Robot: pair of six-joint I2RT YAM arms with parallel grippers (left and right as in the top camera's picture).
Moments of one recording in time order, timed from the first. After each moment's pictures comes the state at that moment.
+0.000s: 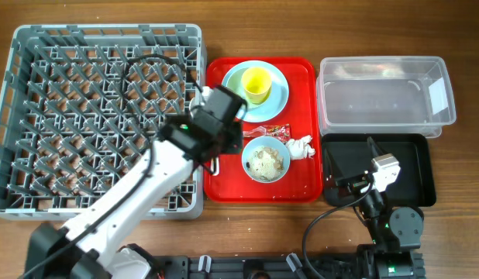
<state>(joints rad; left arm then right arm) -0.64 1.48 1.15 -0.81 -0.06 -0.61 0.04 0.02 0.01 0.02 -0.24 0.06</state>
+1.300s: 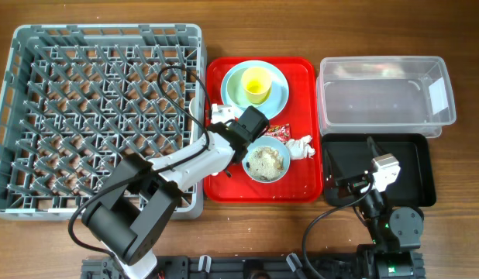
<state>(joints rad) -0.71 1.84 1.05 -0.59 -0.44 -0.77 0.04 0.02 0.01 0.02 -0.24 0.06</state>
